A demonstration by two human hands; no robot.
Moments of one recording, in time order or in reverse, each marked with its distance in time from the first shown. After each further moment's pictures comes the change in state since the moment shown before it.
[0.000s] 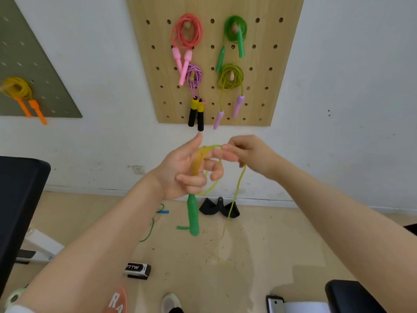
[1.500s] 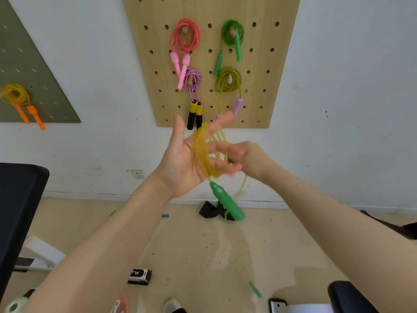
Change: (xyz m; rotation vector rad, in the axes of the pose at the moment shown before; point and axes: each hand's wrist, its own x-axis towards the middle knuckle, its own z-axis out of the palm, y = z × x) left_hand 0.002 0.009 0.034 0.072 0.096 0.321; right_hand 0.000 -0.007 0.011 -0.226 0.062 0.125
